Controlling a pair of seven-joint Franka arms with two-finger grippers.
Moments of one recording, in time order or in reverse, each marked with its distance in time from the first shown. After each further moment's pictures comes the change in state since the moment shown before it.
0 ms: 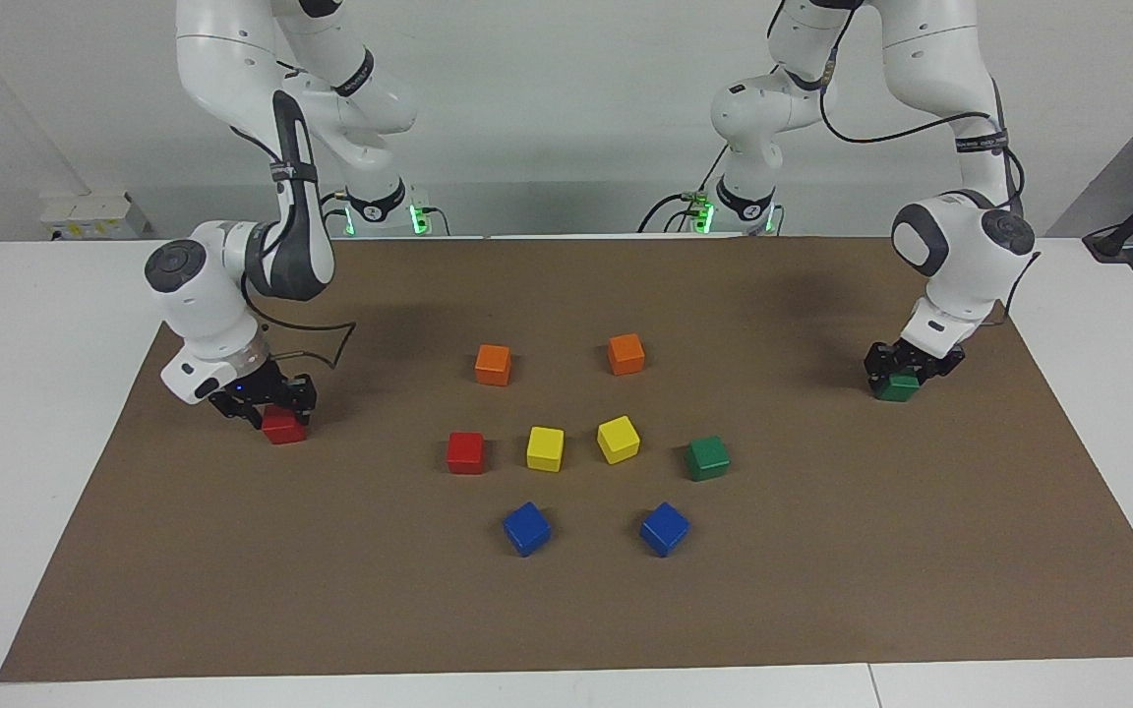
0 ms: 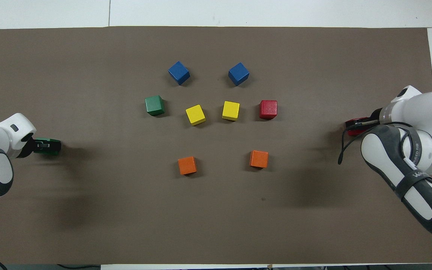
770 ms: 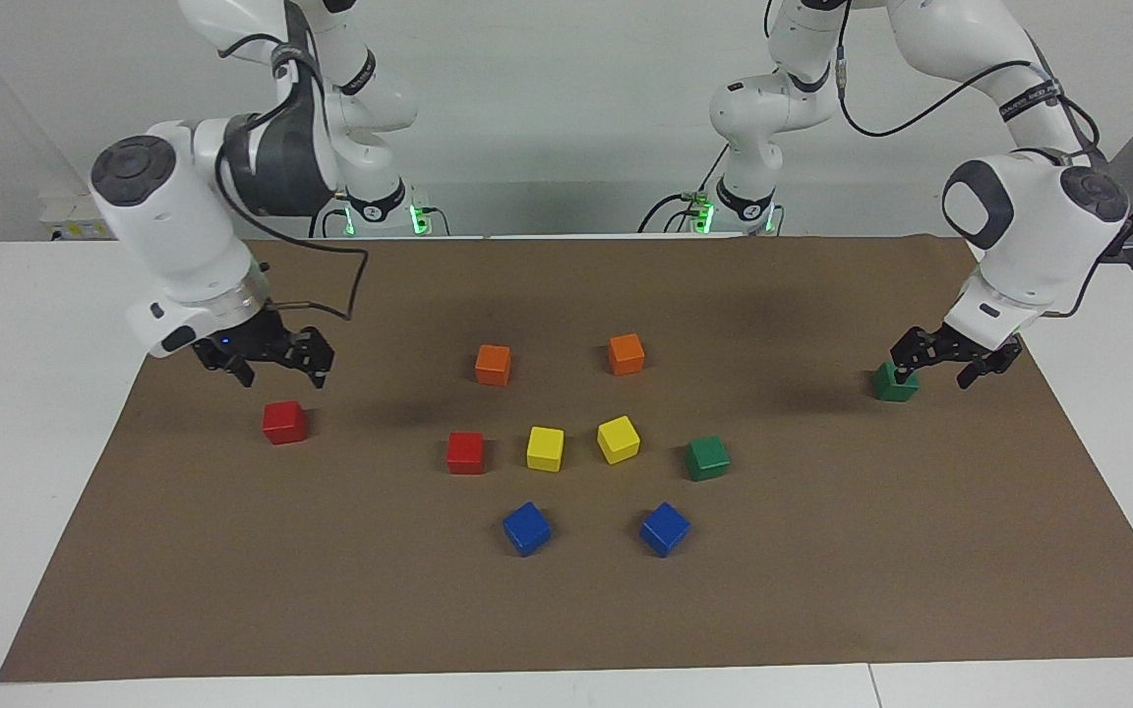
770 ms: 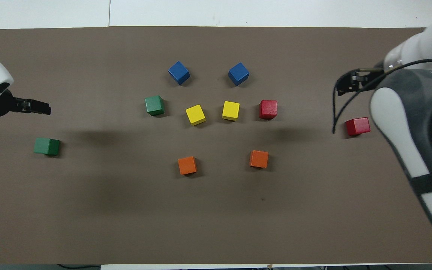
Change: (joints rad) left arm -0.132 0.043 -0.014 0.518 -0.004 -0.488 -0.118; right arm 0.223 0.029 0.019 0.590 -0.023 -0.609 0.435
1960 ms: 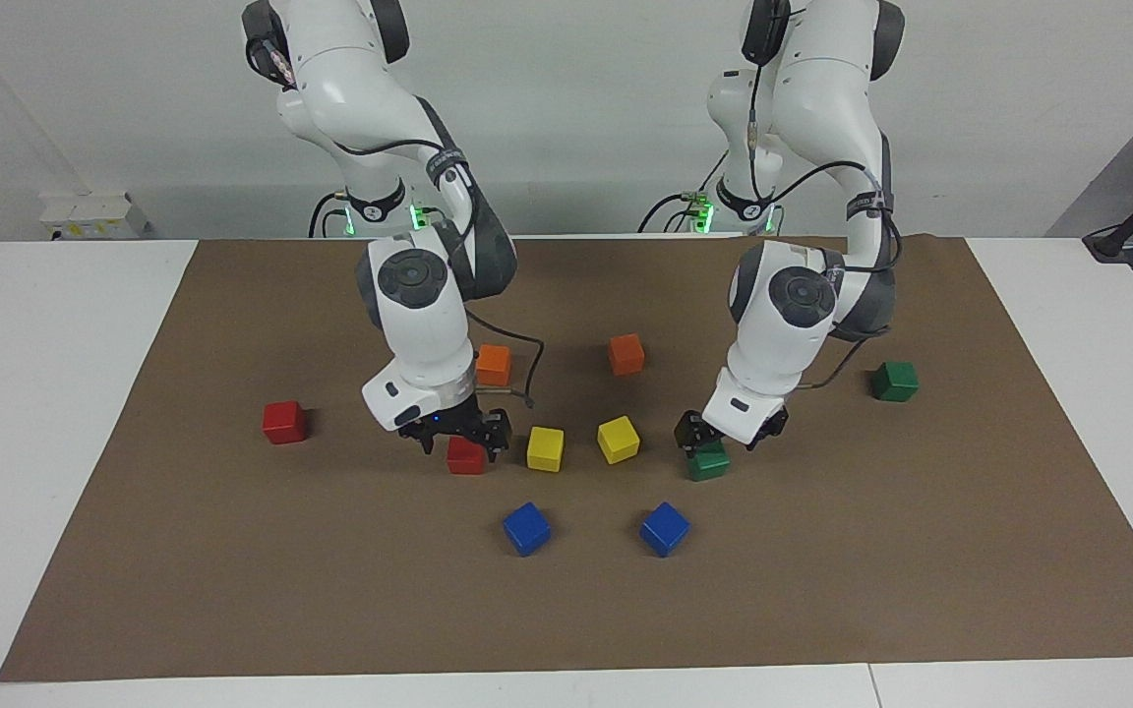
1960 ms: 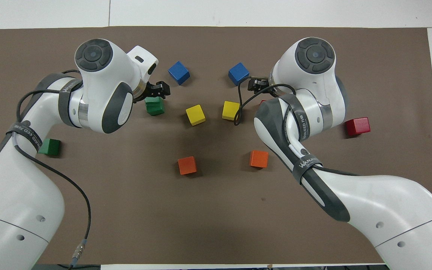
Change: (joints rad) left arm -0.420 0.318 0.002 0.152 0.007 0.166 -0.608; right arm 0.212 0.252 0.001 -0.028 -0.024 0.368 0.310
